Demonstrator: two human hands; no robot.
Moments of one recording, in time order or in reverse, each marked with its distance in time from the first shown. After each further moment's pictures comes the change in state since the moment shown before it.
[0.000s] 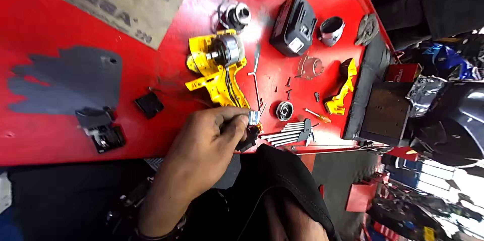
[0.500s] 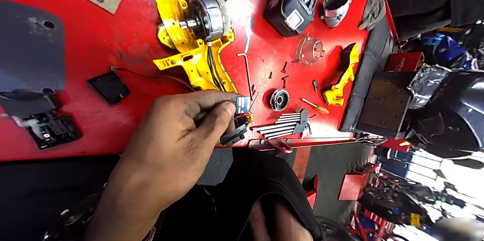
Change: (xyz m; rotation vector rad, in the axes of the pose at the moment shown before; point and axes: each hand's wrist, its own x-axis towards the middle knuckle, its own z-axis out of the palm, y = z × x) left_hand 0.001 0.002 0.003 -0.014 0.022 0.062; right_hand -0.013 0.016 0.018 0.213 0.086 0.006
